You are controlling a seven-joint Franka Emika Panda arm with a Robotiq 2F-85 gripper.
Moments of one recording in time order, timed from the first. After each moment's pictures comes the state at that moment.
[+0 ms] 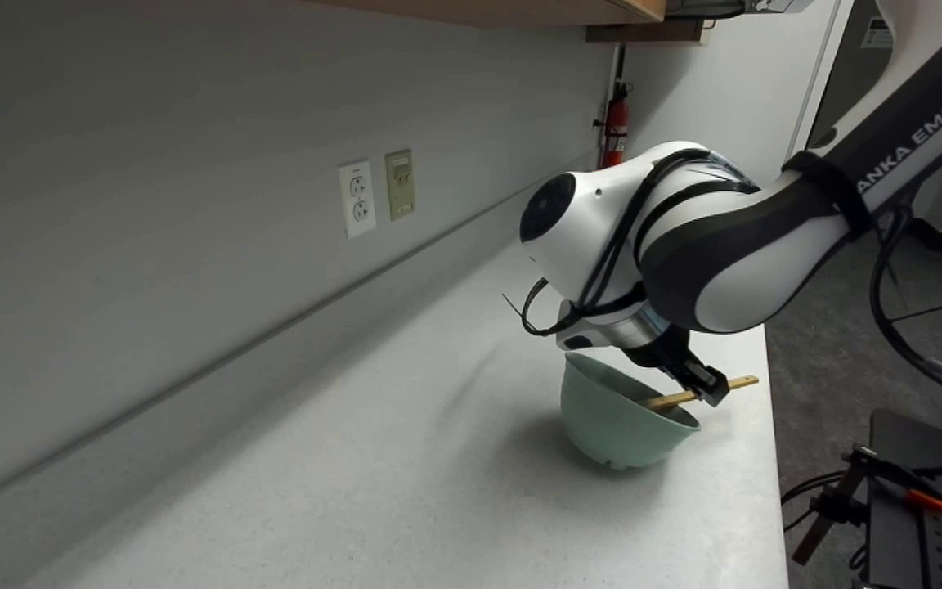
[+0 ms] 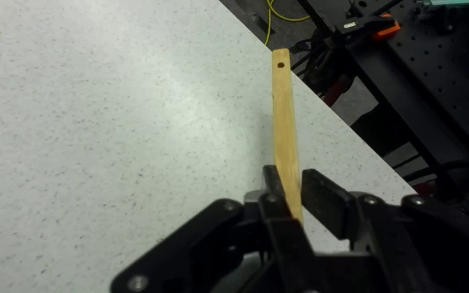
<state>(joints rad) 0.16 0.34 0.16 -2.13 -0.49 1.81 -0.50</state>
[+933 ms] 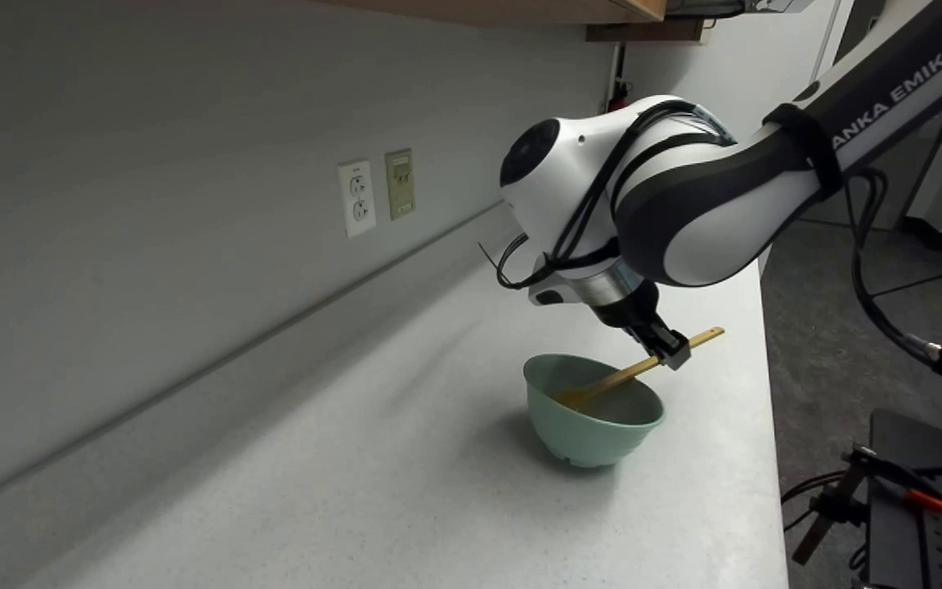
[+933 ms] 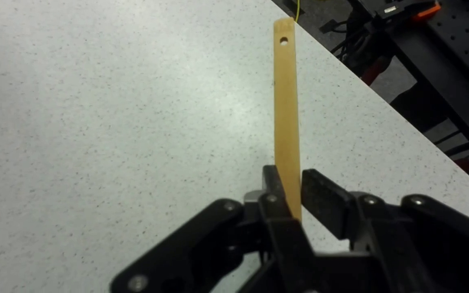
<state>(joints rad) 0.16 0.33 0.14 -2.04 -0.52 1.81 -0.50</state>
